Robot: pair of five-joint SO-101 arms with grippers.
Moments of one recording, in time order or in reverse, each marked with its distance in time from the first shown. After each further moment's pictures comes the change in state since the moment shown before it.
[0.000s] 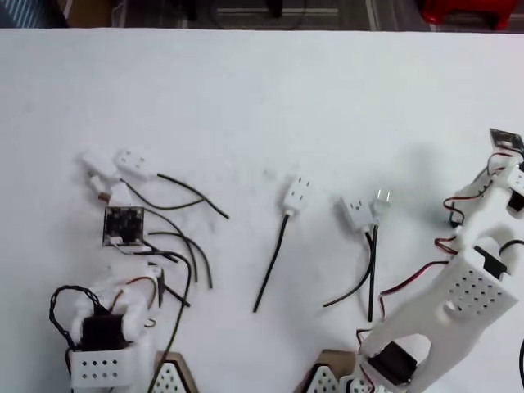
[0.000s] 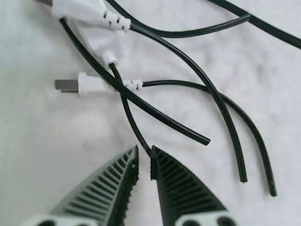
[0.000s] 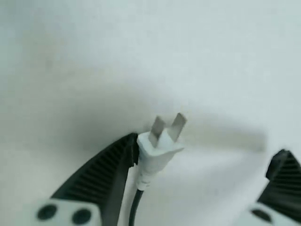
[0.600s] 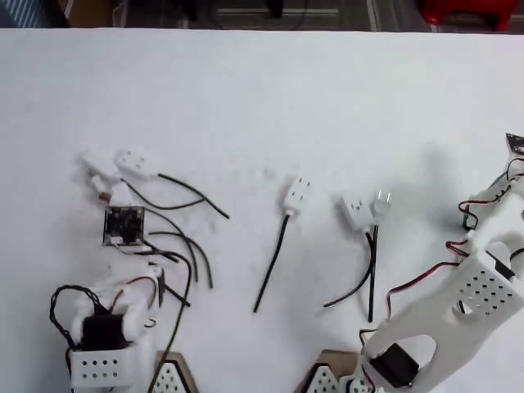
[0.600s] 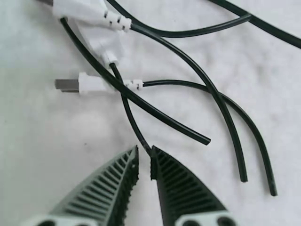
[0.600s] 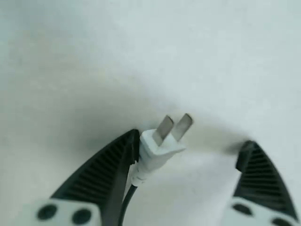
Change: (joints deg) left arm 0.0 0.0 0.0 0.0 0.0; right arm 4.1 6.1 -6.8 4.7 4.1
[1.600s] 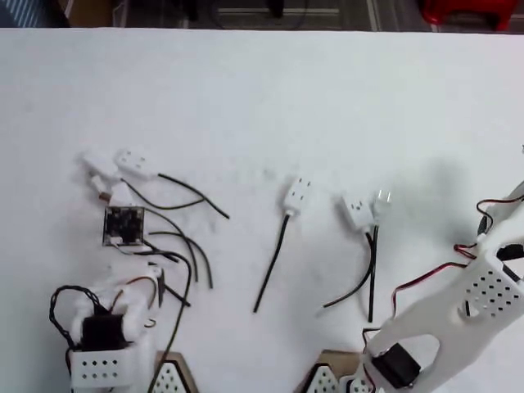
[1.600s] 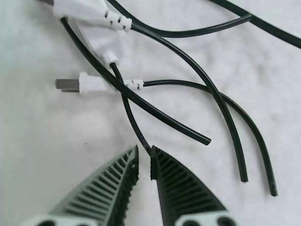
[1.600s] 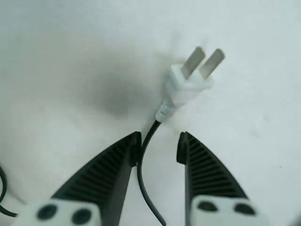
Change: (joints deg) left arm 0.0 0.0 0.0 0.0 0.0; right arm 2.6 1.1 -15.8 24.4 1.0
